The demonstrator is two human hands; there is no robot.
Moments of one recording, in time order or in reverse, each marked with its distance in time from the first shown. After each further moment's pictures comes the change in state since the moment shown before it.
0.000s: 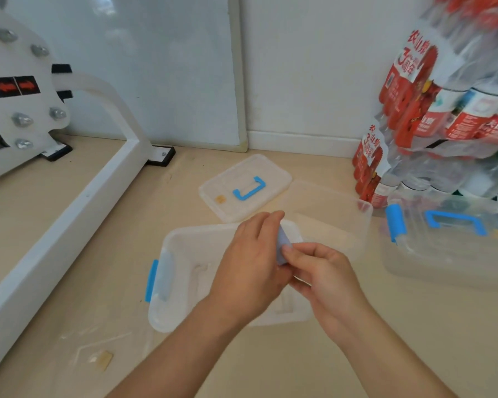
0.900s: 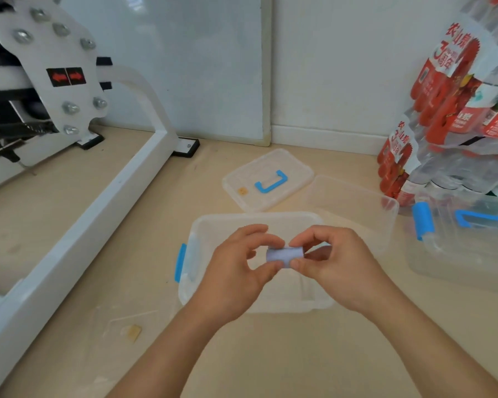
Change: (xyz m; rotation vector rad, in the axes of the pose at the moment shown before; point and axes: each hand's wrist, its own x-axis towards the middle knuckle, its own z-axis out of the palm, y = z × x) left_hand -0.043 -0.029 -0.038 -0.412 -0.029 -0.240; right_hand -0.020 -0.015 0.013 -0.853 -0.154 -0.360
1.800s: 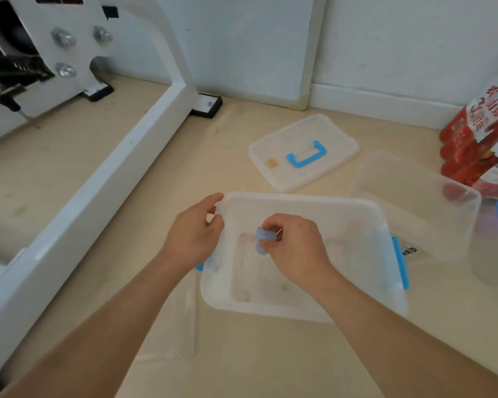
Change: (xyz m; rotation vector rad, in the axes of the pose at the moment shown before) left_hand 0.054 -0.127 -0.061 0.351 0.059 -0.437; right_hand 0.103 0.040 0.132 -0.229 -0.040 -0.053
